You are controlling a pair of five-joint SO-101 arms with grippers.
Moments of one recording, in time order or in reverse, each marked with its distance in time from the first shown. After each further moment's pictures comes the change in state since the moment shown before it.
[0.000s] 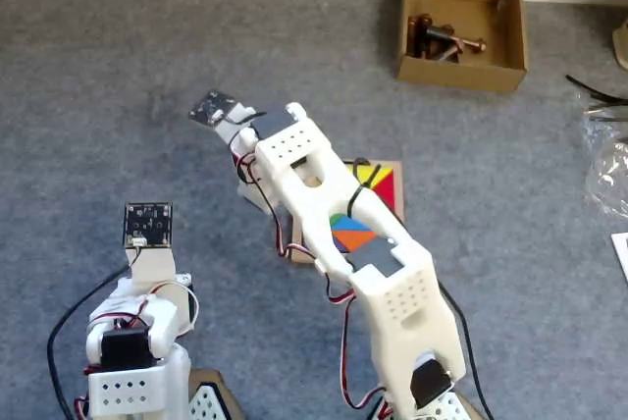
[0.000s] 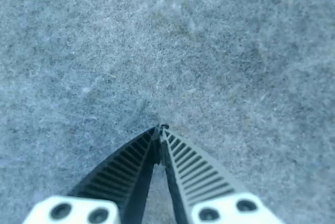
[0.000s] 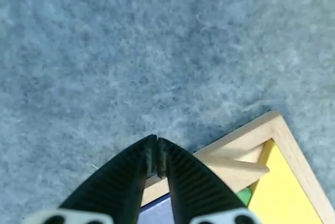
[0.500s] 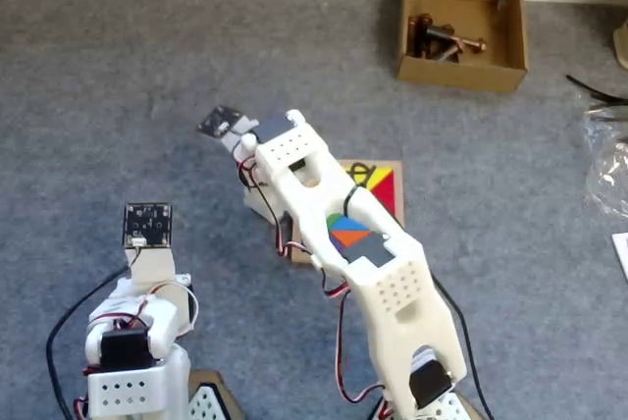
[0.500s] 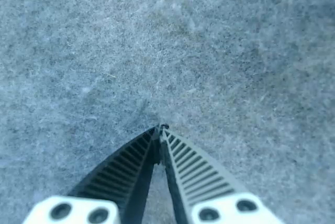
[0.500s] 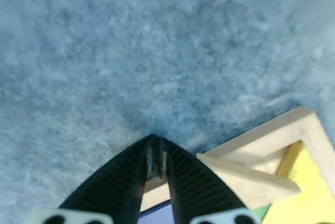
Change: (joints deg) left arm 0.0 0.0 0.0 0.0 0.0; right arm 0.2 4.3 0.0 2.3 -0.1
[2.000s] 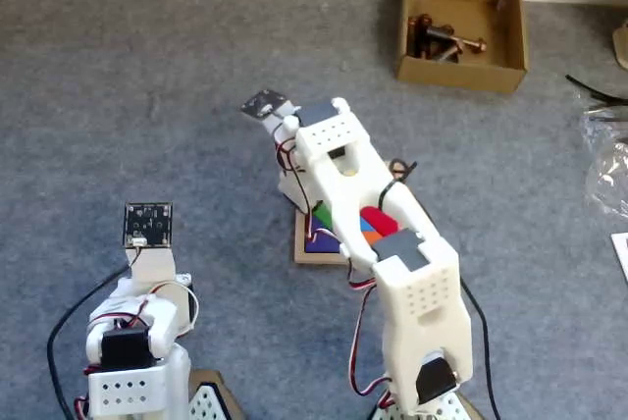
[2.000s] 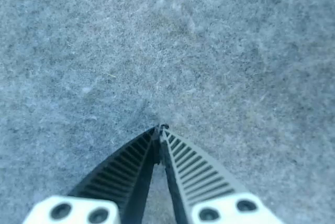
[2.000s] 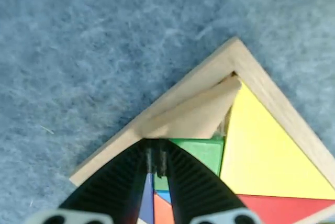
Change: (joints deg) left arm 0.0 0.0 0.0 0.0 0.0; right arm 8.1 -7.5 7.8 -0.7 0.1
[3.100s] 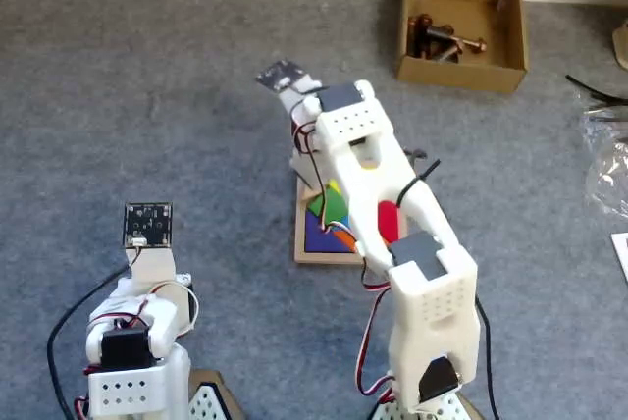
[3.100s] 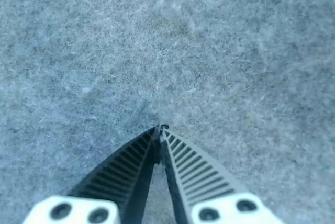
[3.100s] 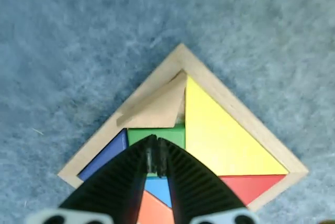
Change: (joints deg) left arm 0.0 0.0 0.0 0.0 0.0; right arm 3.7 -5.4 -3.2 1.0 0.0
